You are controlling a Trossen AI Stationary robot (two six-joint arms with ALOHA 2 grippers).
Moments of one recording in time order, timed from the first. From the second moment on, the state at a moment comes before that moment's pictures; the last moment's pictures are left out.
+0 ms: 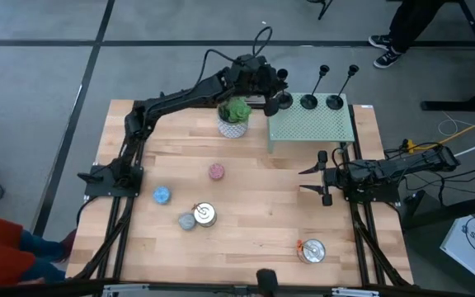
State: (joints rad) left arm 0.45 2.09 2.07 -0.24 0.09 0.21; right arm 0.24 0.25 0.01 0.04 0.20 -0.12
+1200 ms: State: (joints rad) left arm 0.53 2.18 2.07 -0.17 0.15 0.12; right arm 0.24 0.25 0.01 0.04 0.20 -0.13
